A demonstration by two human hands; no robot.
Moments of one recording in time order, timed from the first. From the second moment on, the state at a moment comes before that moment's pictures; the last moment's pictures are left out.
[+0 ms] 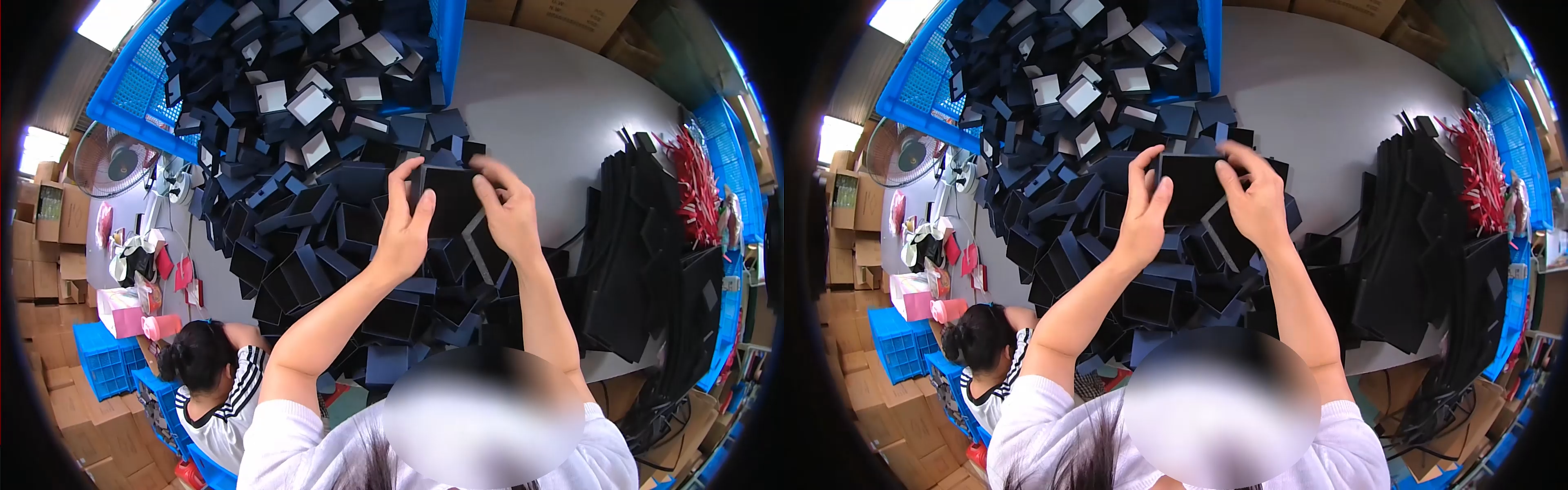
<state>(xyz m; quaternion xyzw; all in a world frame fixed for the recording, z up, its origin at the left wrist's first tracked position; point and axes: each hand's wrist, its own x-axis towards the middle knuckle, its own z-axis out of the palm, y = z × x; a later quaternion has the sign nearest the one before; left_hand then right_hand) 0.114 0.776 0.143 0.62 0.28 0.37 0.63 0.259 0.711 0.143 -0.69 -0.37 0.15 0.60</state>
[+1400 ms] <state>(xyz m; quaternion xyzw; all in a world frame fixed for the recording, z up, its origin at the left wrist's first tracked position) 0.102 0.895 0.147 0.94 0.22 0.12 0.23 0.293 0.636 0.151 -0.65 -0.53 0.20 0.52</state>
